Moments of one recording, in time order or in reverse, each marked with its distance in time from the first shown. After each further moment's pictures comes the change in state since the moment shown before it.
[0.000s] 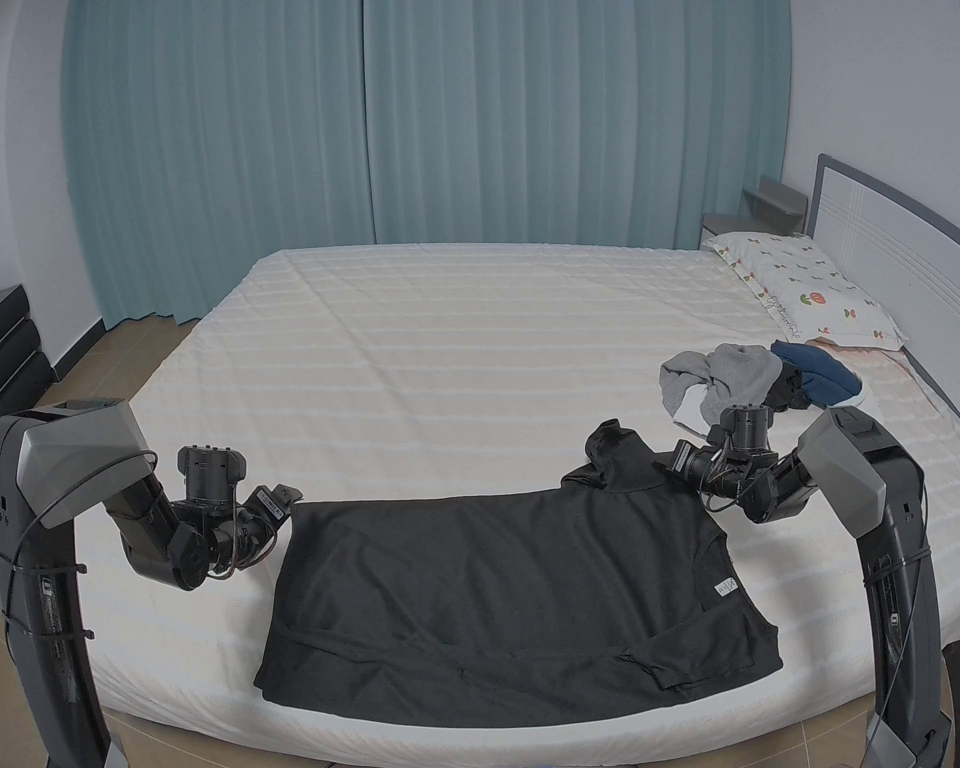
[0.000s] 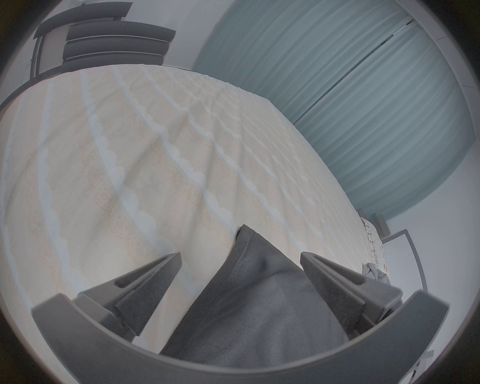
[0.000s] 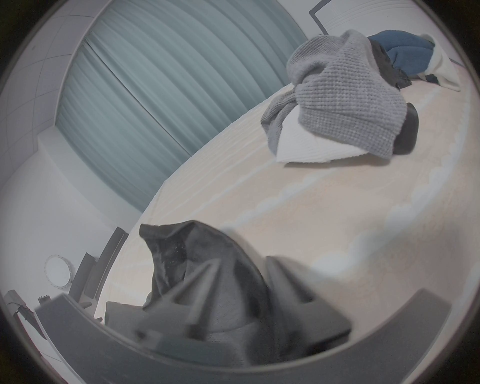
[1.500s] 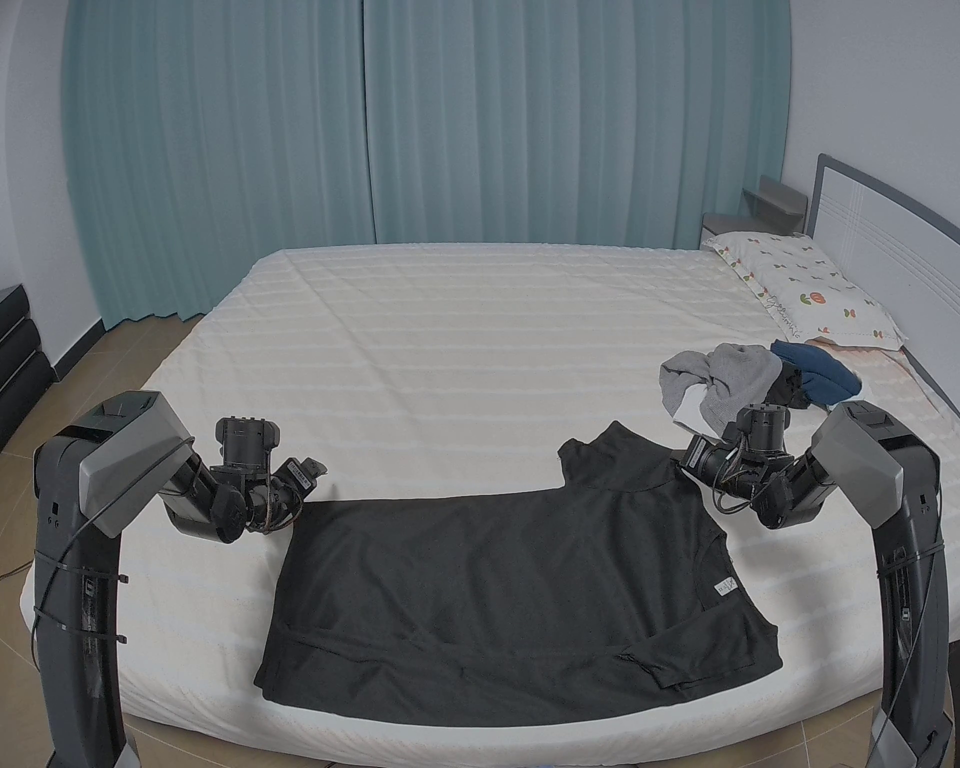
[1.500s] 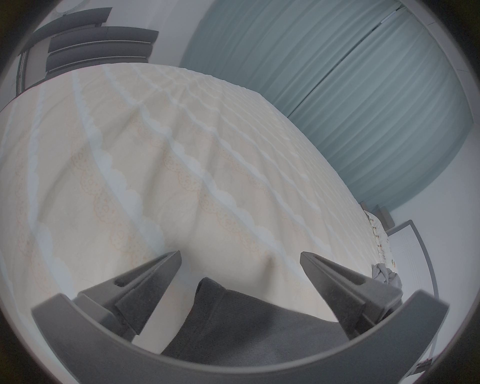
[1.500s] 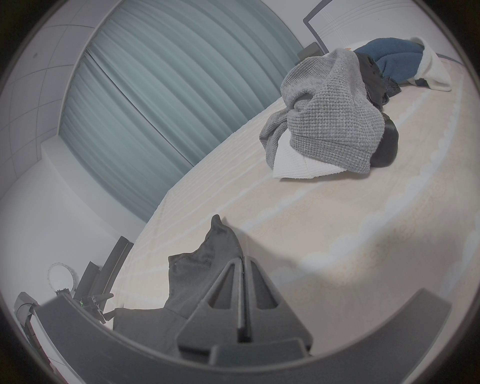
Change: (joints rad) left arm -0.005 0.192 -0.442 0.250 -0.006 0.065; right arm -0.025 -0.071 0.154 -0.141 -0.004 0.040
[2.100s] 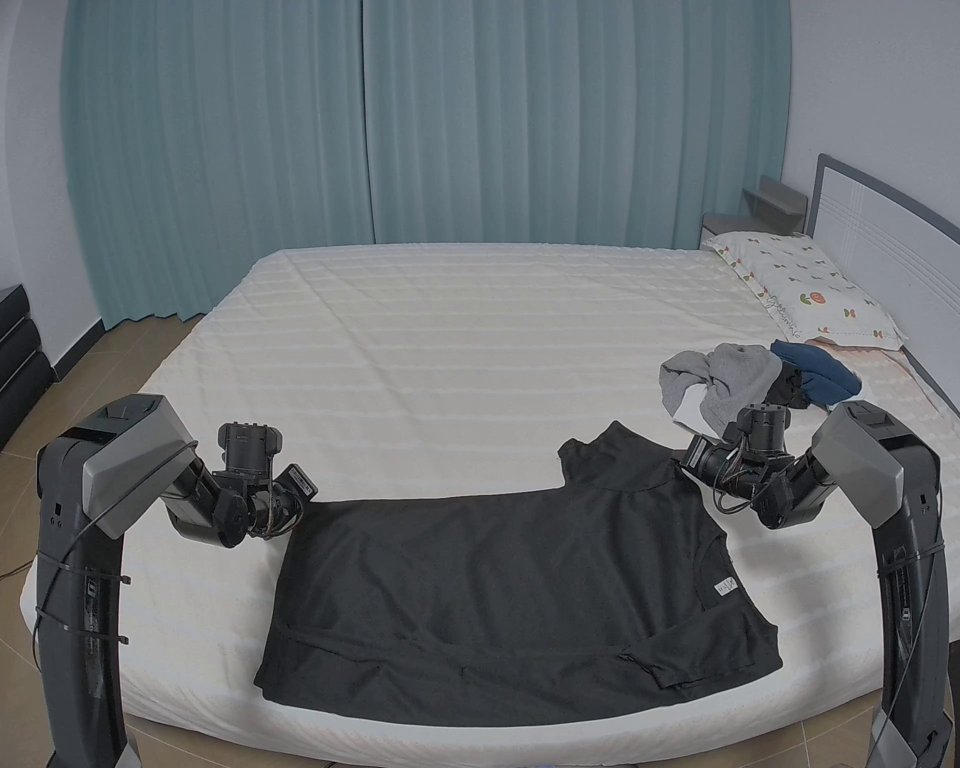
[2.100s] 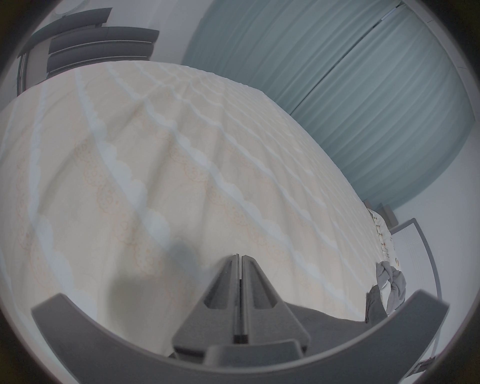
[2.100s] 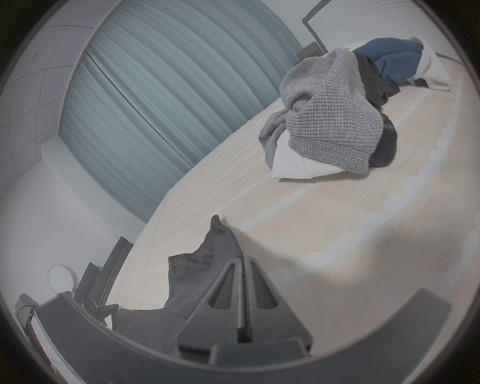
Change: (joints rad) left arm -0.006 0.009 0.012 -0.003 0.012 0.003; right arm -0.002 -0.001 0.002 -0.001 -0.002 0.003
